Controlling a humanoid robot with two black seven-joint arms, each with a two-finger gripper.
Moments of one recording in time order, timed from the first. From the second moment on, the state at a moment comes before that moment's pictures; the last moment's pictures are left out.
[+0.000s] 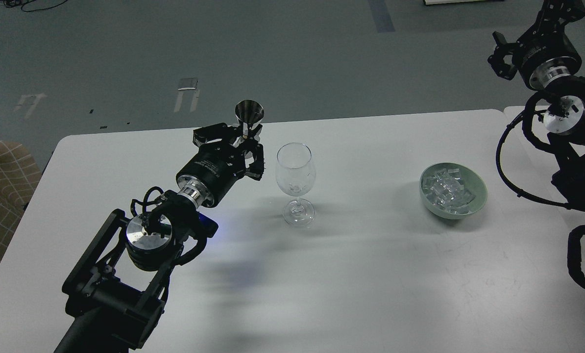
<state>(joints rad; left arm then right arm) -0.27 0.05 -1.20 -1.52 -0.09 0.19 0.09 0.88 -0.28 1.25 0.54 -0.47 0.14 0.13</state>
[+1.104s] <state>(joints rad) -0.26 0.07 -1.18 -1.54 0.00 0.19 0.09 0.87 -0.28 1.25 0.55 -0.47 0.14 0.13</state>
